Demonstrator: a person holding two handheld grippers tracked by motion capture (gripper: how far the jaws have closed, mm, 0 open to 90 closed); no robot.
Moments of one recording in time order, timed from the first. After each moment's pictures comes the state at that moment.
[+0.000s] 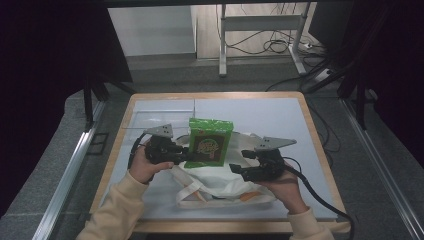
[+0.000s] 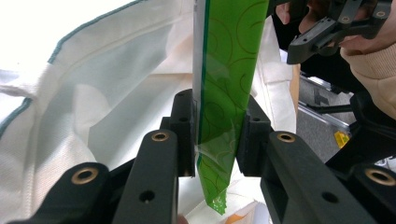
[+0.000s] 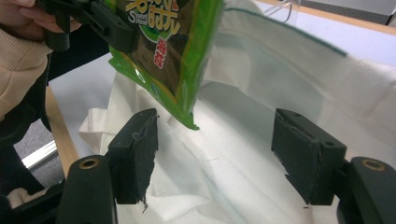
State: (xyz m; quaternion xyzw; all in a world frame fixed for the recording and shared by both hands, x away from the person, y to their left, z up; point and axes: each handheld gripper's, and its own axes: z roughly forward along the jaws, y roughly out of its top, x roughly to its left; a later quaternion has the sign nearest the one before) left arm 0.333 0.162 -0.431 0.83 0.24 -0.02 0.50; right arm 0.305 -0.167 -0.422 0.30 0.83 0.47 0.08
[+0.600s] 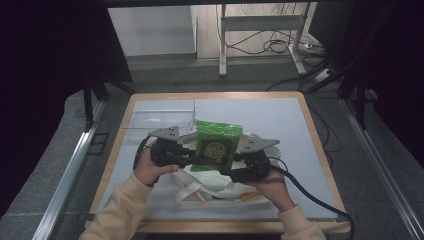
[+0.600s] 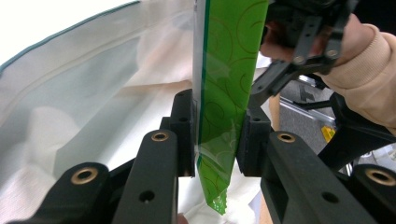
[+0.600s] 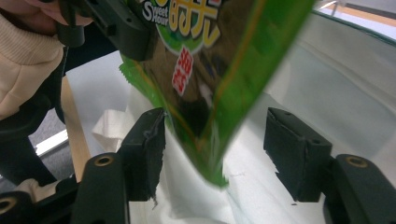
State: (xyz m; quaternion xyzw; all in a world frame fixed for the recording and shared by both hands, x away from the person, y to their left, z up) left arm 0.324 0.144 -0.422 0.83 0.20 -0.03 0.51; right arm 0.310 -0.138 -0.433 0.25 0.84 0.47 0.06
